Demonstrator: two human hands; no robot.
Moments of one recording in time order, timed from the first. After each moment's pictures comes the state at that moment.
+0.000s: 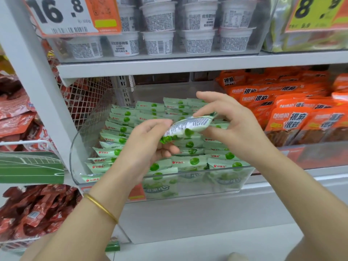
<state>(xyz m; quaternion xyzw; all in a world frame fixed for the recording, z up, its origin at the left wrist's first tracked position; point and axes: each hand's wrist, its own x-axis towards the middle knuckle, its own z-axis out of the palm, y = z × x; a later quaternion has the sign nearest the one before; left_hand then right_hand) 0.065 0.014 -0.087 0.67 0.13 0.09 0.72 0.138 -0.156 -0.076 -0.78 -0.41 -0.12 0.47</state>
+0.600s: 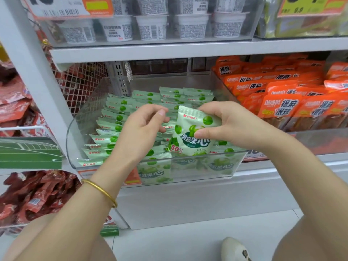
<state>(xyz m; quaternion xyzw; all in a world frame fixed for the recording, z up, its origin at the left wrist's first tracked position) 0.061 0.015 -0.097 0.83 0.07 0.21 0.51 0.137 -0.170 -0.068 -0.84 -0.41 0.06 0.35</state>
